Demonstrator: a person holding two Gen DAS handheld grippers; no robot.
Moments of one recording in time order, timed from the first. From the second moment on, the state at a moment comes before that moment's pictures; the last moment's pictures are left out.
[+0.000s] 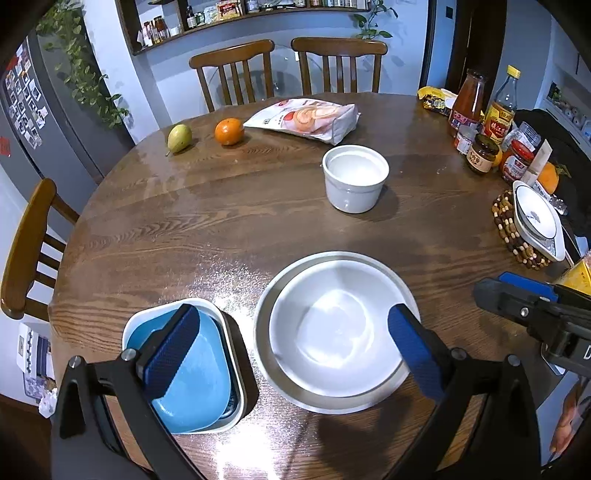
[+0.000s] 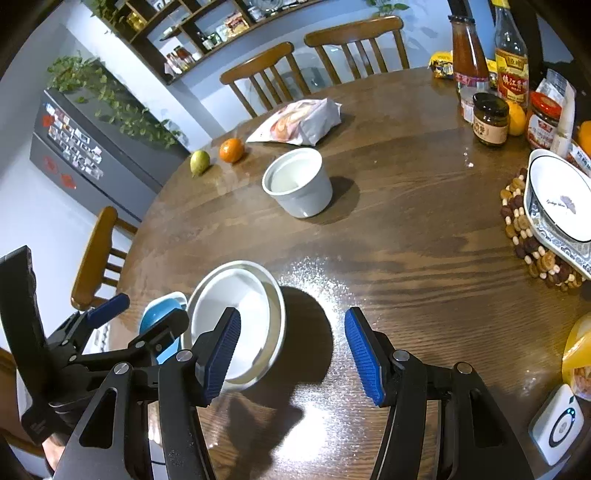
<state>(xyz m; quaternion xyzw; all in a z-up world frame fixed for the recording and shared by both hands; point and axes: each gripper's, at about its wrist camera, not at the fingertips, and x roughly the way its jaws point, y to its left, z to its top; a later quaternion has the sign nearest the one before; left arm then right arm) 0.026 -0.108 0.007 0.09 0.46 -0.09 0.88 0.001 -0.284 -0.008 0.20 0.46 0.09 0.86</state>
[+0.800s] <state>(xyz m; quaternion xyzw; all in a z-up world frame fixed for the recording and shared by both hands) 0.017 -0.104 0.018 0.09 0.44 -0.08 0.89 -0.011 -0.286 0.005 0.20 0.43 0.10 0.88</state>
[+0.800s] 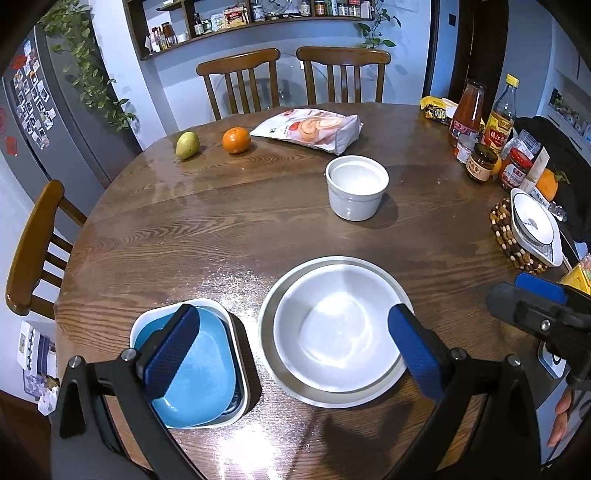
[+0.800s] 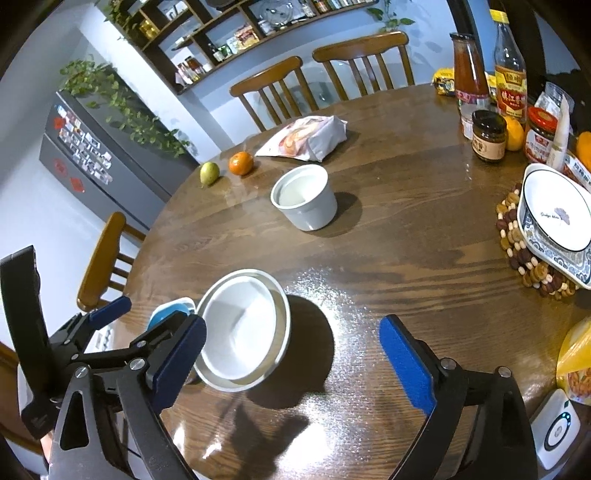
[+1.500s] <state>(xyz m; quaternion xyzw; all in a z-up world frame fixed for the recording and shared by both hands) 0.013 -0.097 0.025 0.08 0.44 -0.06 0.89 -0.011 -0.278 0.013 0.17 0.43 0.12 0.88</state>
